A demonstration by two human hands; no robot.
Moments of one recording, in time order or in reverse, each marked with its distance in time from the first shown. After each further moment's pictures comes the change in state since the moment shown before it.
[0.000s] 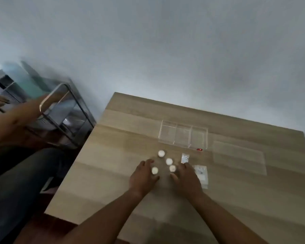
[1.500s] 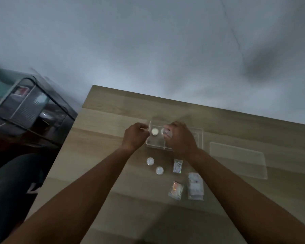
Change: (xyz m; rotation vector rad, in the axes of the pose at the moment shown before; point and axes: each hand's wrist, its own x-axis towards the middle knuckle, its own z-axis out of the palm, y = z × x) left_hand 0.169 0.057 -0.056 -0.310 0.034 -0.100; right_hand 0.150 -0.019 -0.091 -0.022 0.064 -0.177
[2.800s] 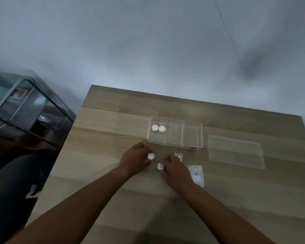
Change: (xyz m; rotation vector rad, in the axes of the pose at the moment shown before) left_hand -0.067 -0.056 0.014 0.450 -0.188 0.425; right_hand -0.111 -0.007 0.079 -0.037 -0.152 0.093
